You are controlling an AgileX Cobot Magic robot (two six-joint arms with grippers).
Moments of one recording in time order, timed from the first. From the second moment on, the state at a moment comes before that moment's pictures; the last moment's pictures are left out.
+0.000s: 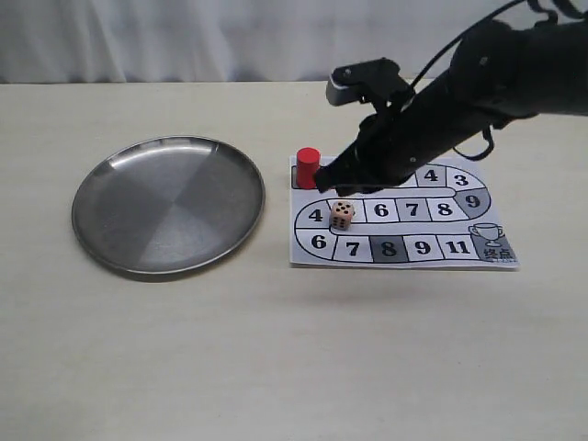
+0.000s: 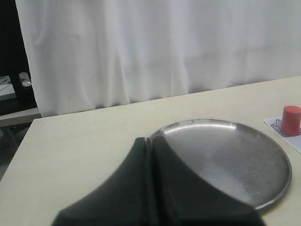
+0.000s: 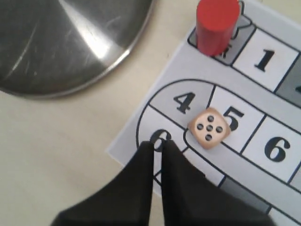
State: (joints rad) left arm 0.01 0.00 0.00 0.15 0.18 -0.10; right arm 0.36 1.80 -1.20 0.44 0.61 -0.45
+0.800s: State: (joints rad) left arm 0.01 0.00 0.00 0.15 0.18 -0.10; right arm 0.38 2.15 -1.58 0.36 0.54 -0.53
